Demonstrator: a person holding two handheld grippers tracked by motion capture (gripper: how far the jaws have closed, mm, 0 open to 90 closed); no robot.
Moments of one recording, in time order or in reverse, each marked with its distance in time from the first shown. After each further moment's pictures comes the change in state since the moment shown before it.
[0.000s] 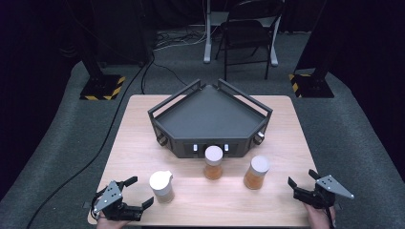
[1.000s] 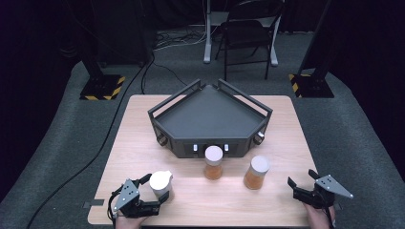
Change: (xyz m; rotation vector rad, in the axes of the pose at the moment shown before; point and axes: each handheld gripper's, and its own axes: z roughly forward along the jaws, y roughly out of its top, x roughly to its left) left arm -0.032 -0.001 0.036 -0.052 0.039 -0.030; right arm 0.001 0.001 0.001 0.008 -0.003 -0.008
